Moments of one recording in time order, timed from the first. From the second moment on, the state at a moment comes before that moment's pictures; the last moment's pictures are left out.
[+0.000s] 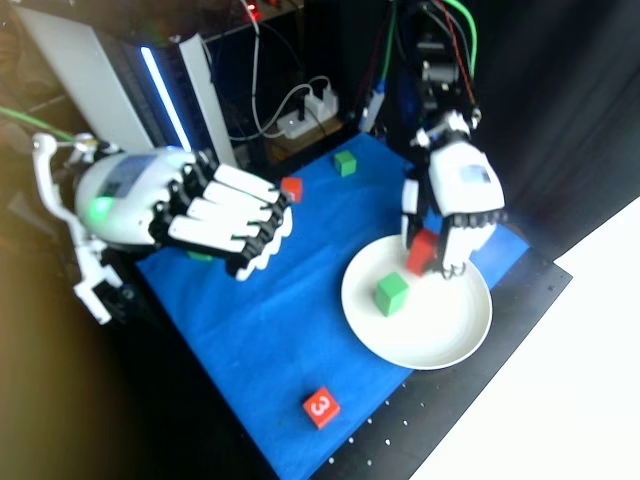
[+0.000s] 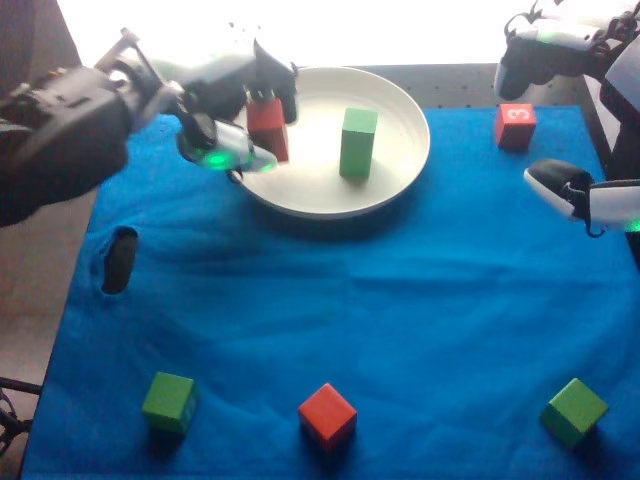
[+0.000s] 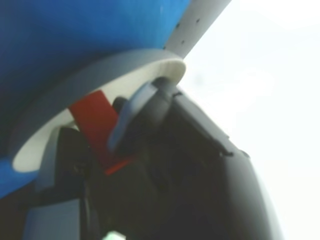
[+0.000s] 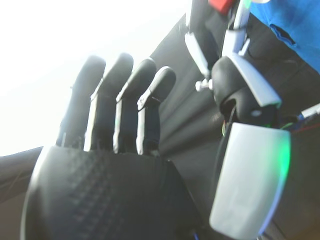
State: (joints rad) left arm 0.52 -1.24 1.40 -0.23 -0.39 1.23; right arm -0.83 -0.86 0.89 -2.98 -1.10 1.98
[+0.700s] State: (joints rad) left arm 0.80 -0.97 1.07 -0.09 -0.78 1.01; right arm -0.84 -0.86 0.89 -2.98 -1.10 1.98
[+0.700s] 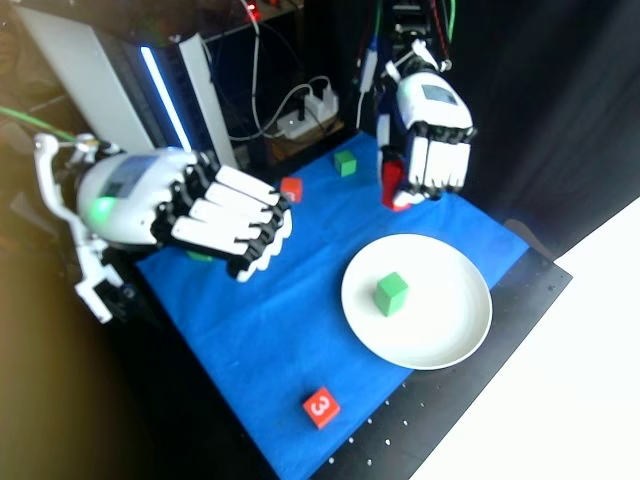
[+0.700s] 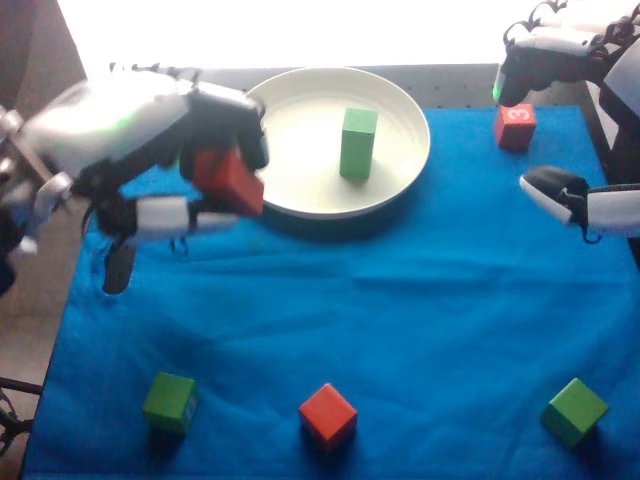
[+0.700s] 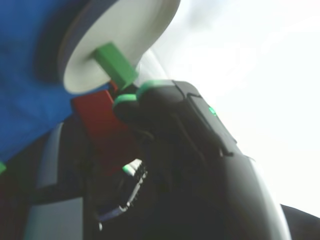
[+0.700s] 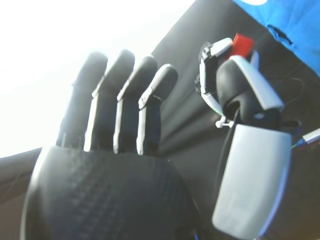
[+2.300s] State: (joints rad) left arm 0.90 -0.93 1.00 -0.18 -0.90 1.03; right arm -0.85 -0.86 0.91 -2.97 -1.10 1.98
